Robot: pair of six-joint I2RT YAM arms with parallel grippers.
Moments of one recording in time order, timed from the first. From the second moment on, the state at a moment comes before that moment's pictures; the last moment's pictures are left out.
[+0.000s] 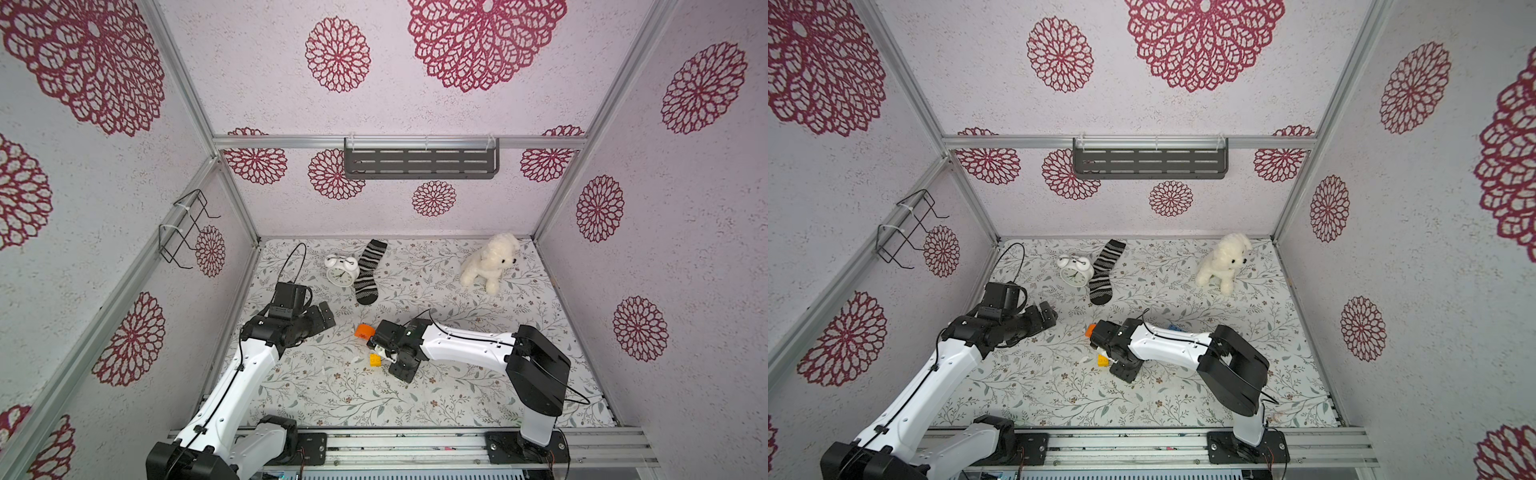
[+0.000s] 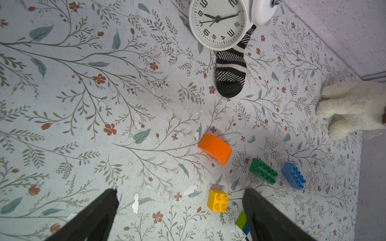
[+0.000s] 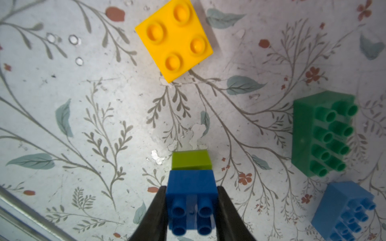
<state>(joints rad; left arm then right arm) -0.19 1.08 0.90 -0.77 0.04 -0.62 1.09 1.84 1.30 -0.90 0.10 -0.04</state>
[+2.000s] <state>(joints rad) -0.19 1.08 0.90 -0.85 0.06 -0.56 1.06 1.80 1.23 -0.81 0.04 -0.05</state>
